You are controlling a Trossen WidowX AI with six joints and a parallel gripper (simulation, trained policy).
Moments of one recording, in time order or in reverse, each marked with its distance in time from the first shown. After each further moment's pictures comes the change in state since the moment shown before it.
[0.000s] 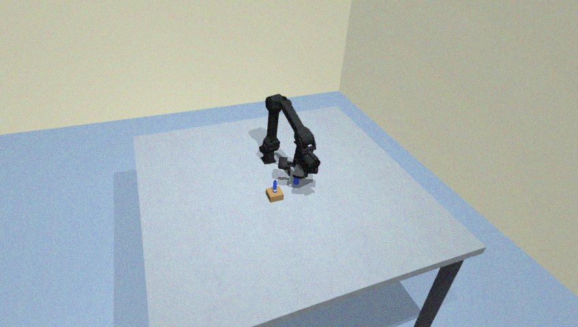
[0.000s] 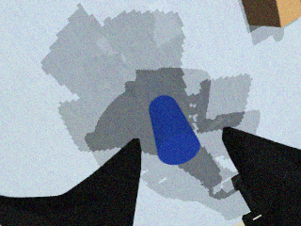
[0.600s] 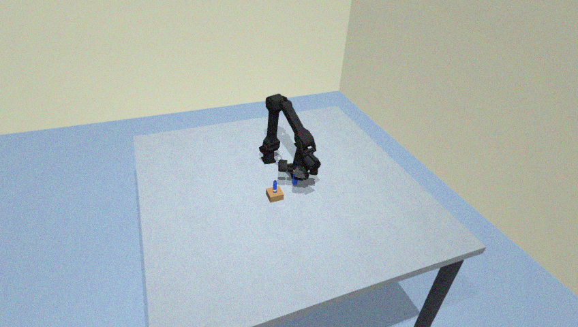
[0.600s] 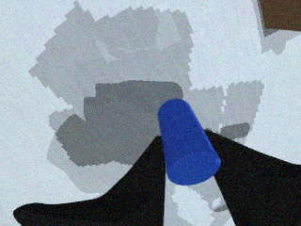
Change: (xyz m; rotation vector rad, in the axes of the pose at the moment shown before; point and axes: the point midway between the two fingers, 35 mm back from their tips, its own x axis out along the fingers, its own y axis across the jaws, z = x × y) arm 0.018 0.001 -0.002 -0.065 -0.029 -0.019
